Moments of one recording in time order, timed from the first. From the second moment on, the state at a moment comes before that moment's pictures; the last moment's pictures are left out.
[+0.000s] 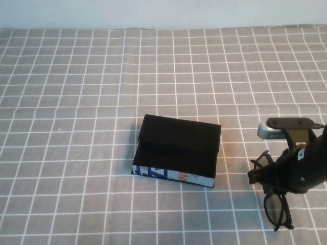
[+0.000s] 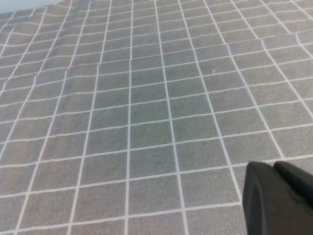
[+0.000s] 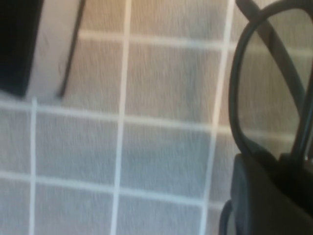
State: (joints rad) right arm 0.39 1.56 -0.83 0.17 0.58 0.17; left arm -0.06 -0.02 0.02 0.04 0.37 0.08
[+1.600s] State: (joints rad) right arm 0.39 0.19 -0.27 0.21 0.46 0.17; left arm -0.06 -0.02 0.02 0.04 0.37 0.08
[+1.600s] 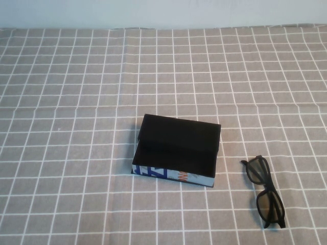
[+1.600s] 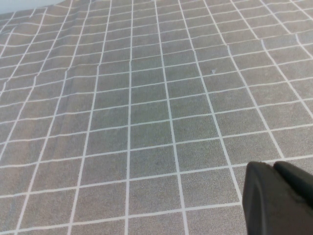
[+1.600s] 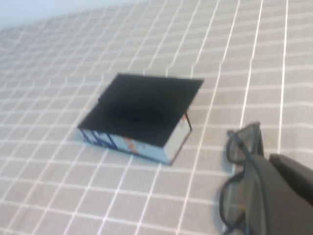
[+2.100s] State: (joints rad) right arm 0.39 0.19 -0.21 0.20 0.43 0.17; left arm -0.06 -0.02 0.02 0.04 0.37 0.08
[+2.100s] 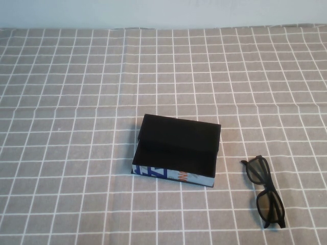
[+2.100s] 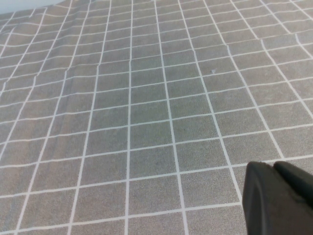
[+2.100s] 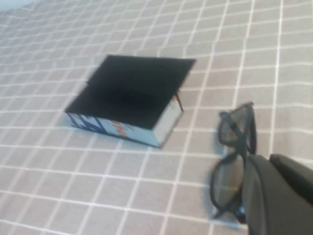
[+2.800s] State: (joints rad) right arm 0.11 -0.01 0.02 0.23 0.36 0.17; left arm -0.06 -0.02 0.02 0.04 0.37 0.08
